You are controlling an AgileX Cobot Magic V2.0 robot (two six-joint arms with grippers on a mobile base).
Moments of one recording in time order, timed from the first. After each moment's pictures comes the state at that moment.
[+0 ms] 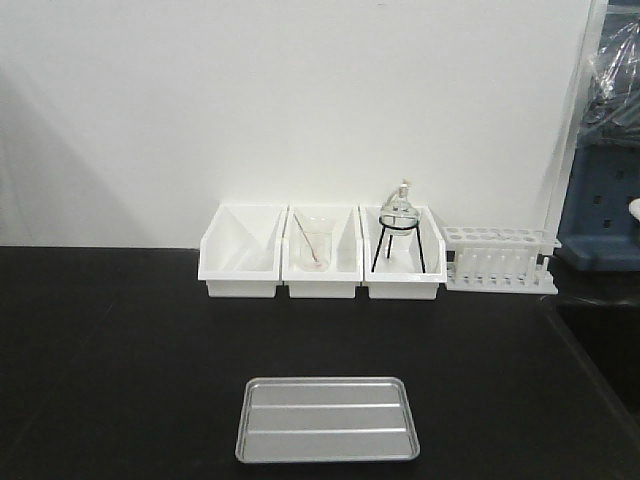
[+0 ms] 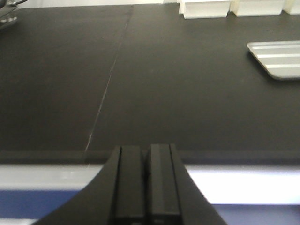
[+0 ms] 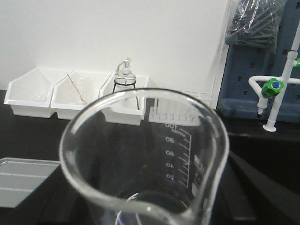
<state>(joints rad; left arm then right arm) 0.01 -0.01 0.03 0.03 0.36 -0.01 0.43 0.48 -0.60 -0.90 0.49 0.80</state>
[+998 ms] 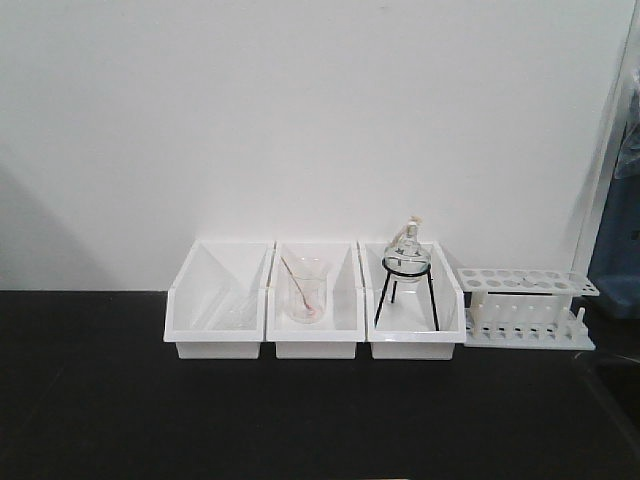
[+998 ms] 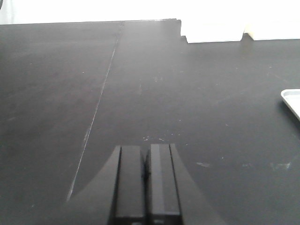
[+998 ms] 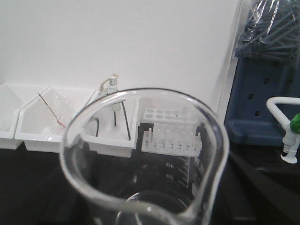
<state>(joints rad) 0.01 -0.01 0.03 0.03 0.36 -0.01 0.43 0.48 -0.60 -0.90 0.49 0.80</state>
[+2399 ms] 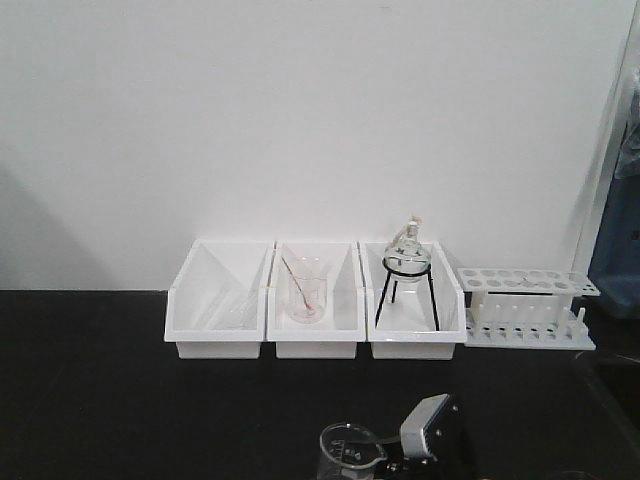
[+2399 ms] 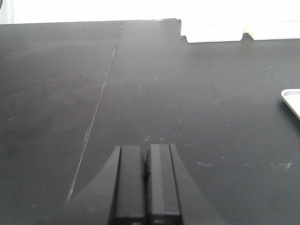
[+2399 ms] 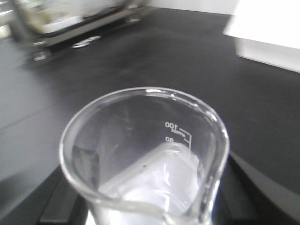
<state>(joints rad) 0.01 -0.01 0.03 0.03 0.36 -0.01 0.31 1.86 -0.70 -0.90 -0.99 0.66</state>
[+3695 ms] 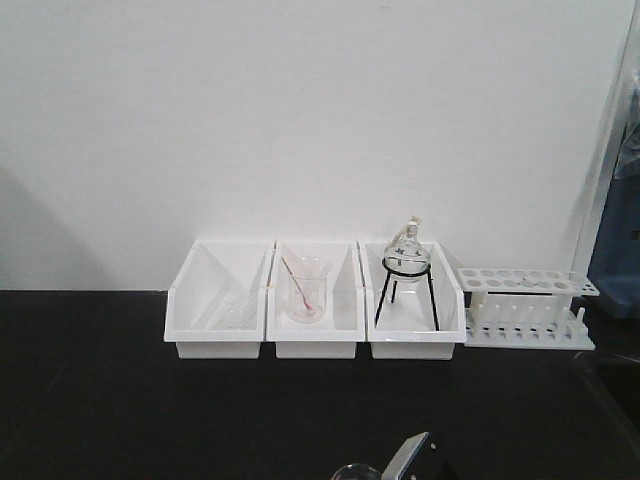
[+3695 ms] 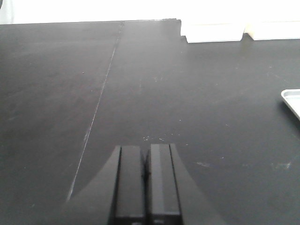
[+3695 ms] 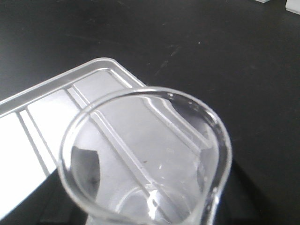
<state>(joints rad) 0.01 -0.01 0.03 0.03 0.36 -0.01 0.29 2.04 -0.75 -0.87 -0.89 0.40</state>
